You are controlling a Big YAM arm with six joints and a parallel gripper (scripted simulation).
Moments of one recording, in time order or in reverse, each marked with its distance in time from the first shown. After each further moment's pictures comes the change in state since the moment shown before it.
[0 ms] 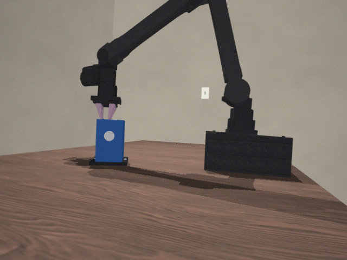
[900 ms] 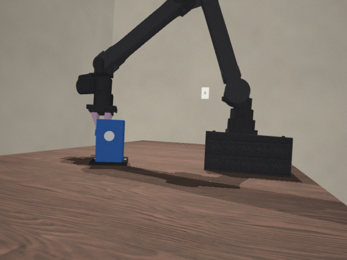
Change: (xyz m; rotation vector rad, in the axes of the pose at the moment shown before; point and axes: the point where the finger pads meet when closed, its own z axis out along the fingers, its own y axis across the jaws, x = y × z) arm -0.004 0.014 0.031 -0.005 0.002 -0.001
